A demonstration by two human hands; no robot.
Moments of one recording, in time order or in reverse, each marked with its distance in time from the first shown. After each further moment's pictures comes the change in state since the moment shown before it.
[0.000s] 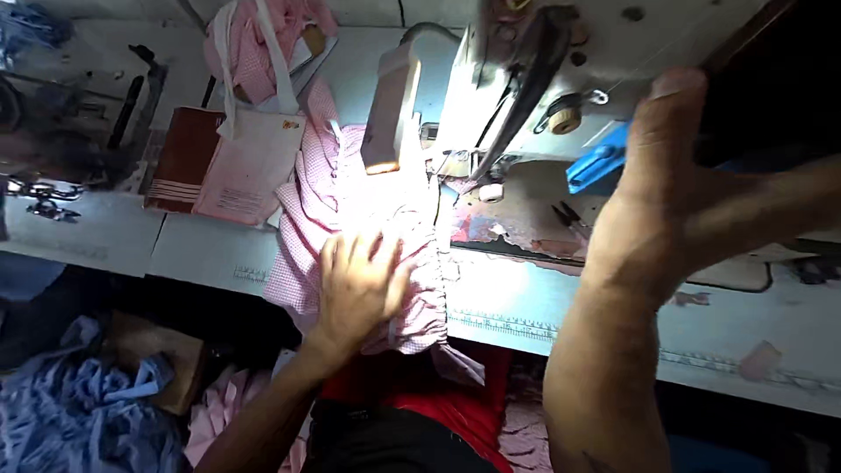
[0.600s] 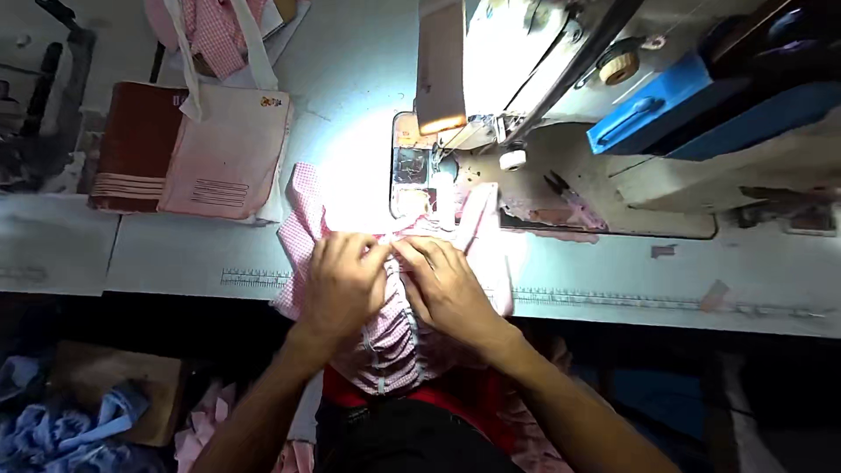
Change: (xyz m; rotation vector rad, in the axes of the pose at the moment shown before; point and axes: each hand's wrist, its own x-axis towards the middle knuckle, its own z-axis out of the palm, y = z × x) left_hand -0.021 -0.044 -0.002 -0.191 -0.051 0.165; right_hand -0.164 0.003 -0.016 -0.001 -1.069 -0.542
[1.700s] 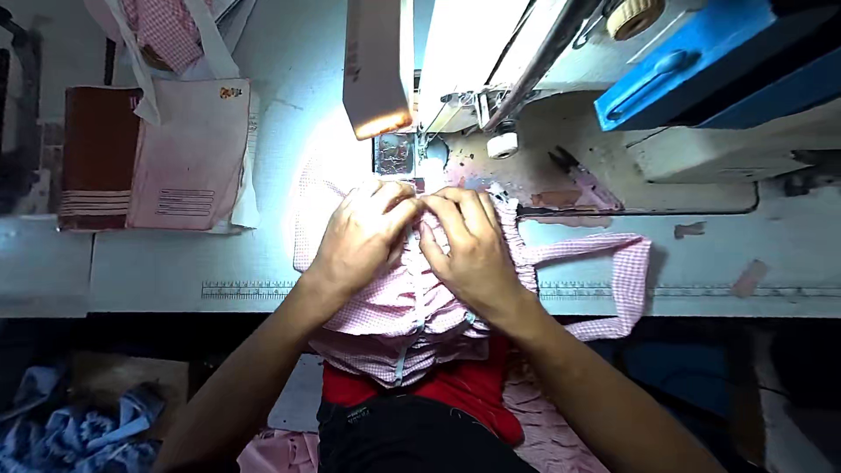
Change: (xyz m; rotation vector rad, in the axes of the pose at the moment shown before) left_hand 0.079 -0.009 0.026 -0.137 -0.051 0.259; right_hand 0.026 0.038 -0.012 -0.024 0.147 0.241
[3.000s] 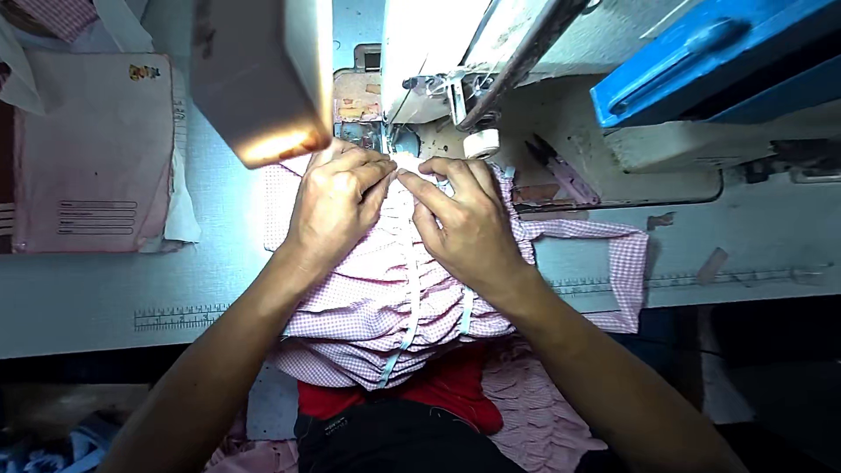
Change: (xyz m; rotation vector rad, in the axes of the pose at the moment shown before) left_hand 0.035 -0.029 0.034 -0.095 0.073 -0.088; right_hand 0.022 0.030 -0.012 -0.130 -0.078 -0.042
